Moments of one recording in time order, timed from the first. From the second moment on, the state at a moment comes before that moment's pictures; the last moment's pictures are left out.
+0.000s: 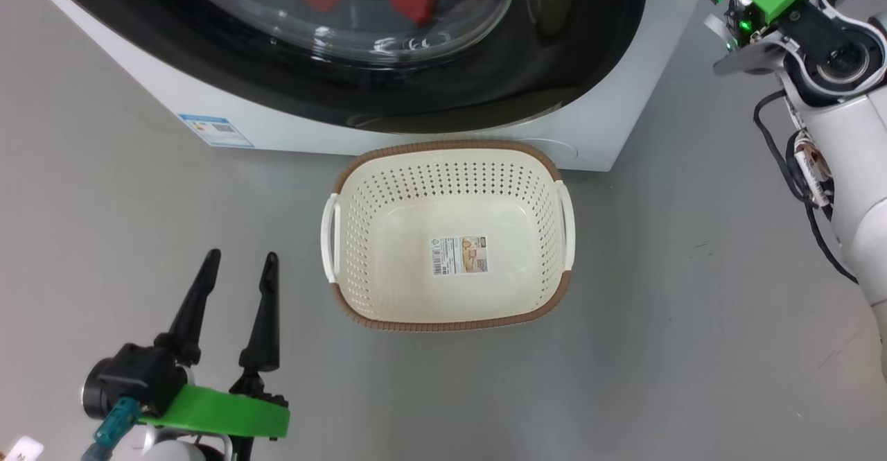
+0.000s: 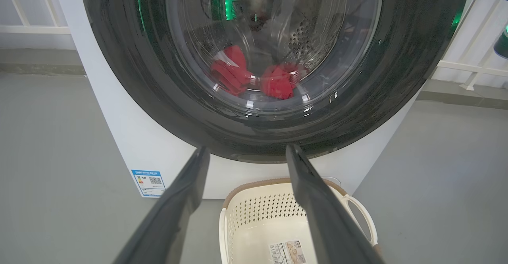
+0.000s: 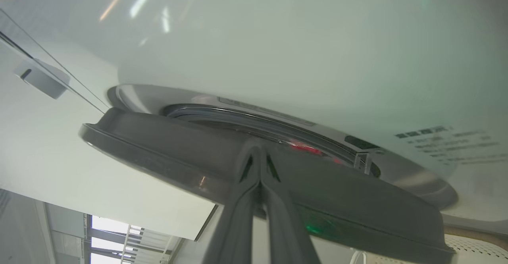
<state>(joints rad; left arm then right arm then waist) -0.16 0.05 -0.12 0.12 -0.25 -0.13 -0.25 -1.18 -0.34 0.44 0.72 1.63 0.13 0.37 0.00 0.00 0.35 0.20</state>
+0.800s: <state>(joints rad) -0.19 0.05 -0.15 0.13 -0.28 -0.13 -0.25 -1.27 -0.31 0.40 0.85 1.67 0.13 0.54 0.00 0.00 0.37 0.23</state>
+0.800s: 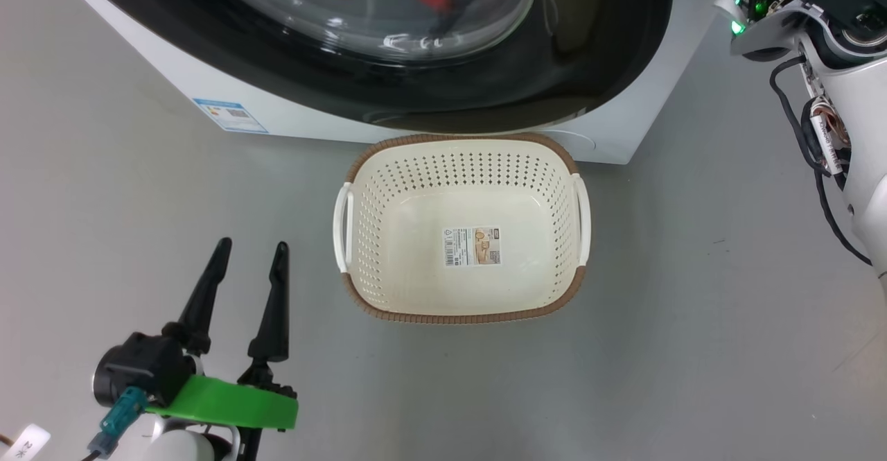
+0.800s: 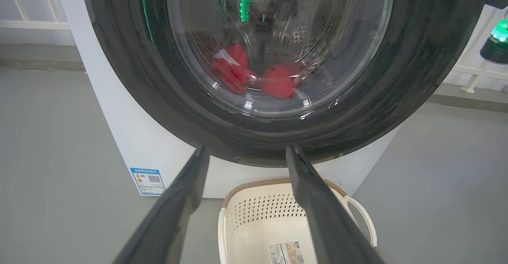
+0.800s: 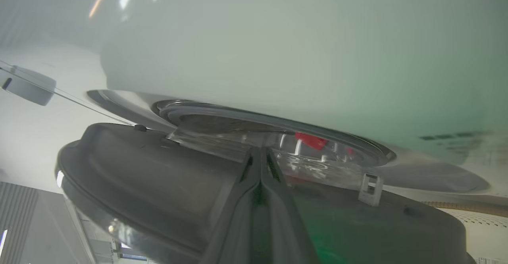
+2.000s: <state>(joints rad) -0.16 0.05 -0.13 0.13 -0.27 -0.13 -0.25 -1.03 -0.27 0.46 0.64 1.67 0.13 0.77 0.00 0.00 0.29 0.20</state>
